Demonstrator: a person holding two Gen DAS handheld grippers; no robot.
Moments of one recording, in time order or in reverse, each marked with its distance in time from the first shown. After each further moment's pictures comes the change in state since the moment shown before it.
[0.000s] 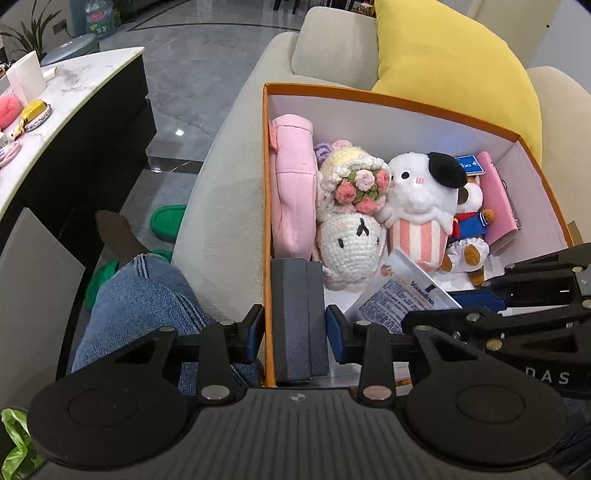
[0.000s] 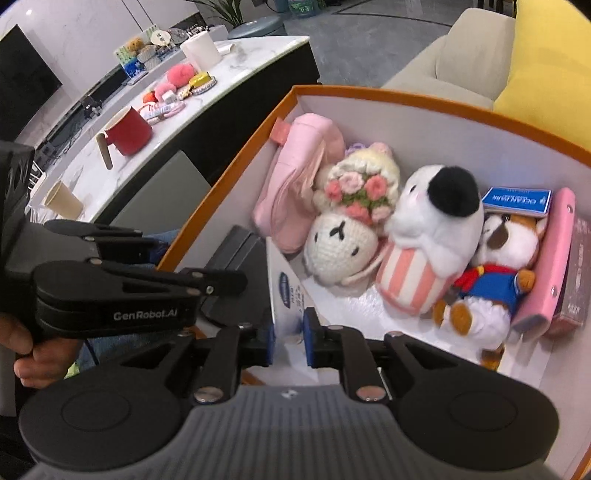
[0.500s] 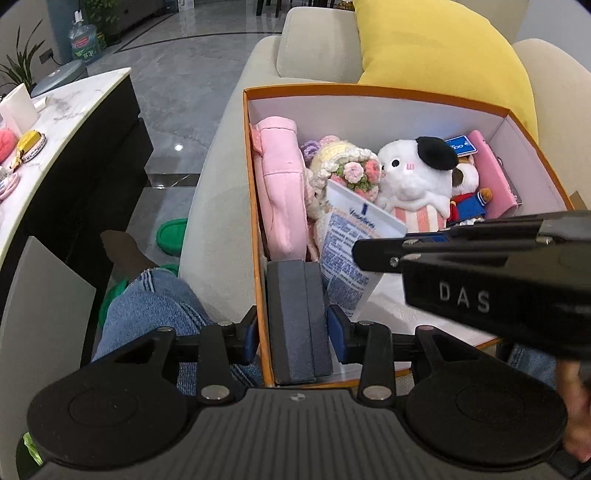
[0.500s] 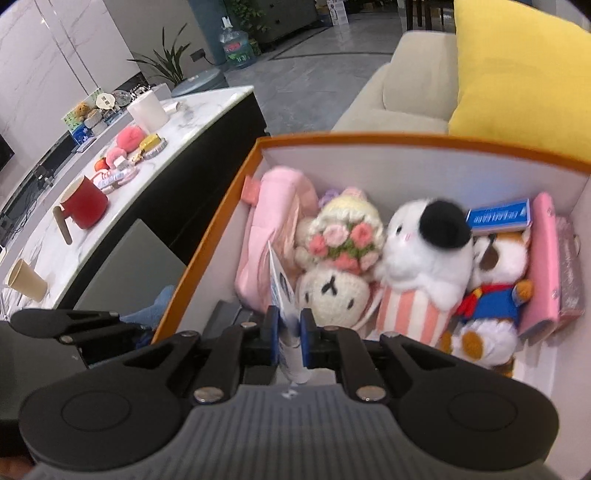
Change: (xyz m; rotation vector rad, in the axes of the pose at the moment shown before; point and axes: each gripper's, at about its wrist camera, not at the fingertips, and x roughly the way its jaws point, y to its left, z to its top) left arm 0.001 -0.012 -0.003 0.096 -0.006 0.043; right arm 0.011 0.019 0.010 0.169 -0.181 -0.129
